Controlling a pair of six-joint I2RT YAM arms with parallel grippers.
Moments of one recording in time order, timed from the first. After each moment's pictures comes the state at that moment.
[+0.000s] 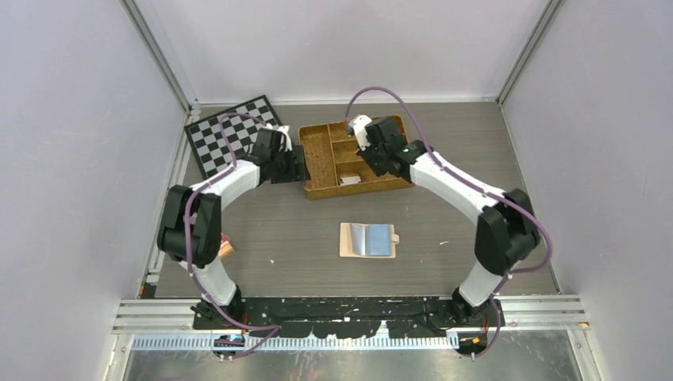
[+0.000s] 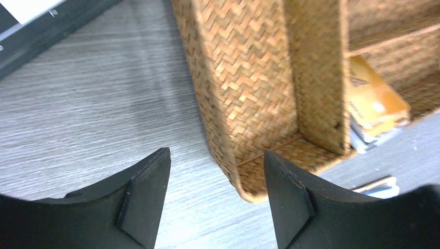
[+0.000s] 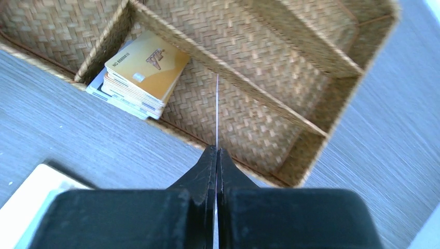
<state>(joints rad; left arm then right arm) -0.29 1.75 1.13 -0.25 0.19 -0.36 0.60 1.73 1.37 -0.46 0.15 -0.25</state>
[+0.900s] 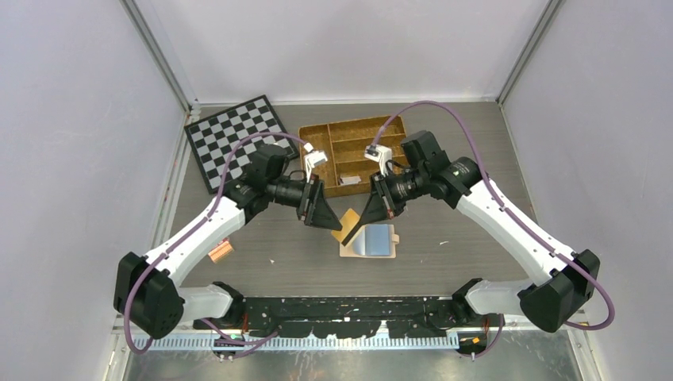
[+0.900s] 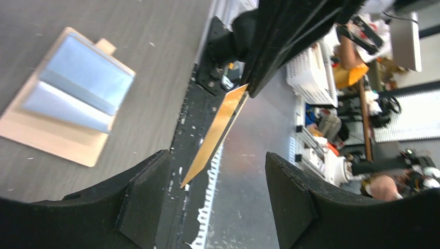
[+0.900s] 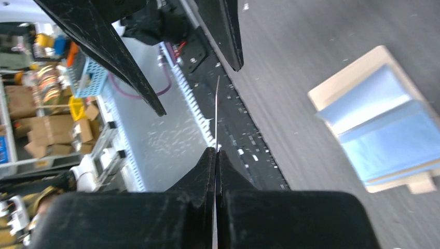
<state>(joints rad) -0.52 1.24 0.97 -0.33 1.02 -0.35 0.59 1.27 1.26 -0.83 -0.75 0.22</state>
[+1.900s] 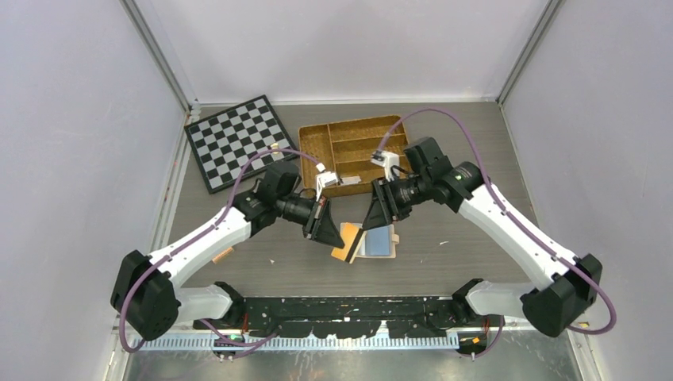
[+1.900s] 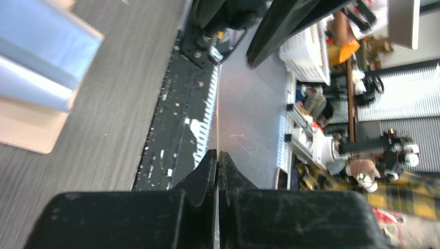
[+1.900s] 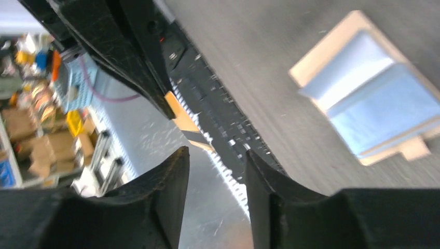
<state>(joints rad) -0.64 1.23 0.89 -0.33 1.07 -0.37 0.59 1.27 1.22 -0.88 -0.73 0.25</state>
